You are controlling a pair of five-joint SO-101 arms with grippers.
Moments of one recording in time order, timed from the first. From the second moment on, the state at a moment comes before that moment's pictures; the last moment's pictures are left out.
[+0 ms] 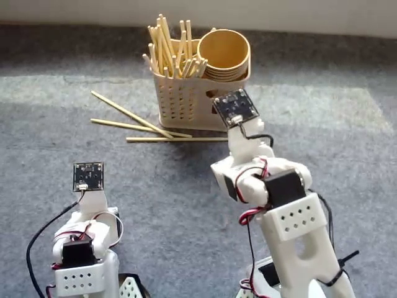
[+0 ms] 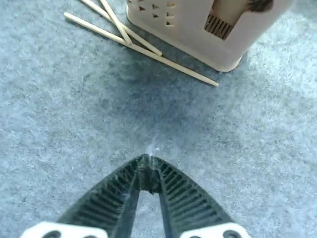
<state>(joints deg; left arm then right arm) -14.3 -103.6 96.0 77.1 2.9 -26.9 -46.9 32.9 76.0 7.5</state>
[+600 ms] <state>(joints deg) -14.3 -103.6 96.0 77.1 2.9 -19.0 -87.4 69.1 62.9 6.7</state>
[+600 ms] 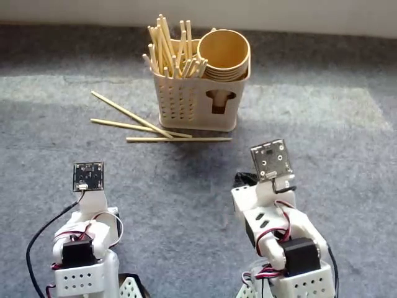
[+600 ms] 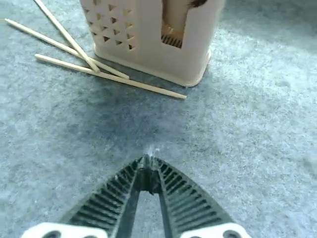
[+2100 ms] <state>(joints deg) -20.4 -102.8 58.9 83.9 -32.7 -13.4 -104.6 89.5 54.9 6.7</state>
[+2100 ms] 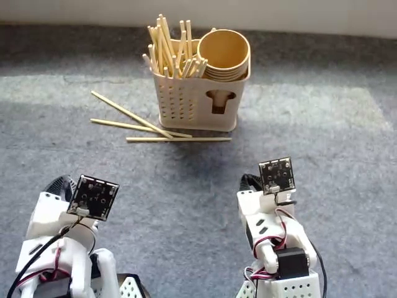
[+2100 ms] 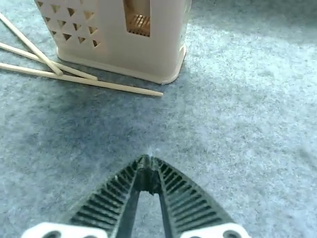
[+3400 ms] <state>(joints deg) -9.4 -36.4 32.3 85.1 -54.4 -10.9 -104.6 90.1 52.8 6.7</state>
